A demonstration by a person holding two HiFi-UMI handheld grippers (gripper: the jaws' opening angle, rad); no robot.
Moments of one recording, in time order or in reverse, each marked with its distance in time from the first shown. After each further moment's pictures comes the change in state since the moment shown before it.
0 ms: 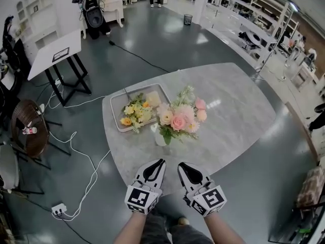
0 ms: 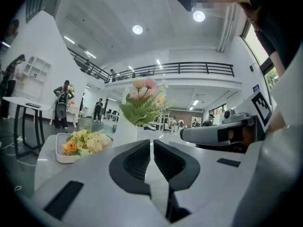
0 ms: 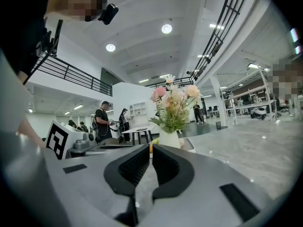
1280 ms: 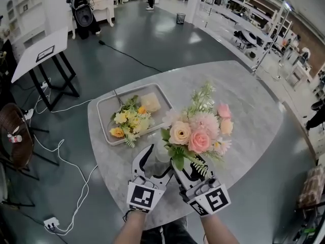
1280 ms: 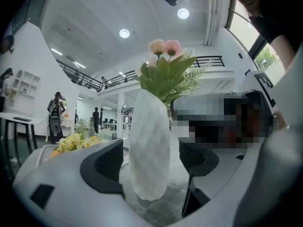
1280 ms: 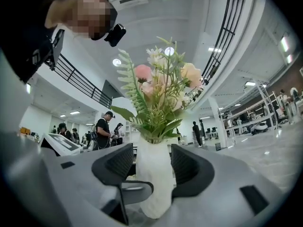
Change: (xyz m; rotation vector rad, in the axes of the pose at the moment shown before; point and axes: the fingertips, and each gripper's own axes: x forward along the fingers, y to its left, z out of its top) left arm 0.091 0.076 -0.028 0.160 -0.042 -0.027; right arm 0.099 -0.050 0.009 -0.089 -0.266 -0.056
